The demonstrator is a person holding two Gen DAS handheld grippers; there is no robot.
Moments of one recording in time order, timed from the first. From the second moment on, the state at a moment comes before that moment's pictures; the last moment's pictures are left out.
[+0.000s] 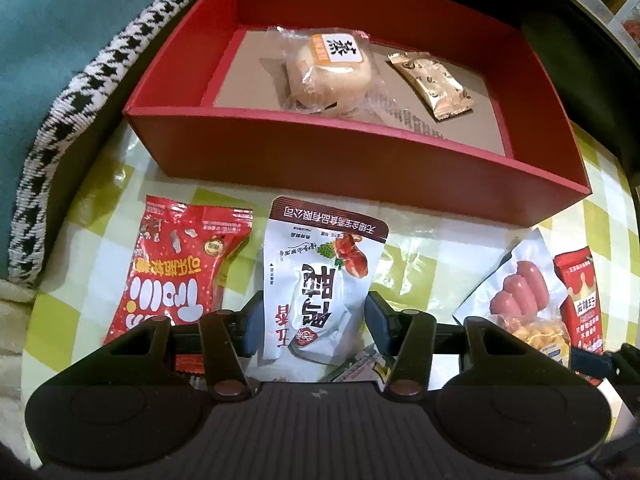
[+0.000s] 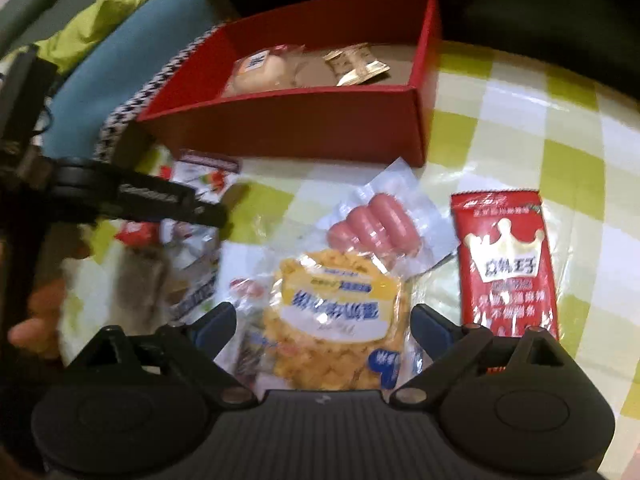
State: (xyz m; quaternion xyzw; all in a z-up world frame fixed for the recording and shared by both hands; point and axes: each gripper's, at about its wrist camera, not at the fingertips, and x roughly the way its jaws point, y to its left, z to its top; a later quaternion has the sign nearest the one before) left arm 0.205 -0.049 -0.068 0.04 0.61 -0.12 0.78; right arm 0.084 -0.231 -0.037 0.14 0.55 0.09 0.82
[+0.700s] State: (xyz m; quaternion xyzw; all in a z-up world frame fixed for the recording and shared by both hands) left arm 0.199 -0.051 -0.067 0.05 0.60 -0.12 0.79; right arm 0.080 -0.238 -0.012 0.11 0.52 0.07 0.84
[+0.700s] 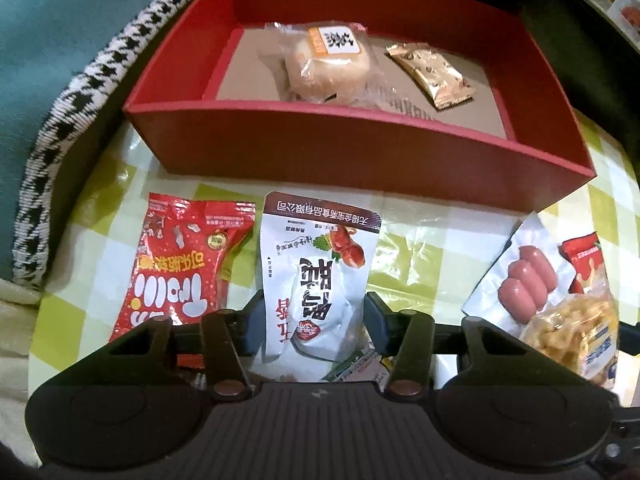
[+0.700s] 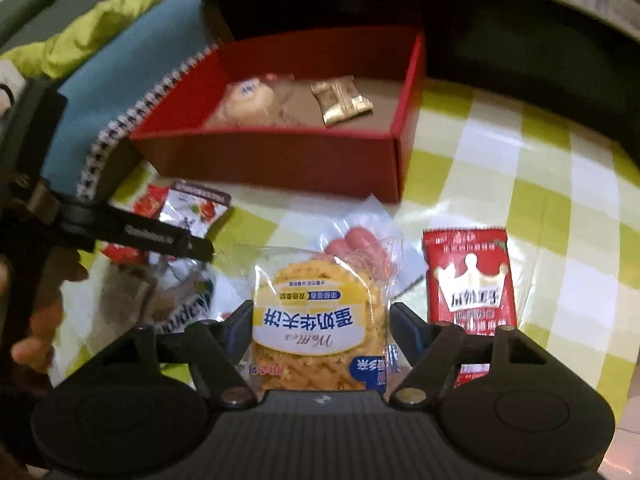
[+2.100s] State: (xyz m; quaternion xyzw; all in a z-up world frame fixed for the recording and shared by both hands) left arm 0.268 -0.067 0.008 -0.03 0.51 -0.13 0.85; right arm 0.201 -0.249 0.034 0.14 0.40 0.03 0.91
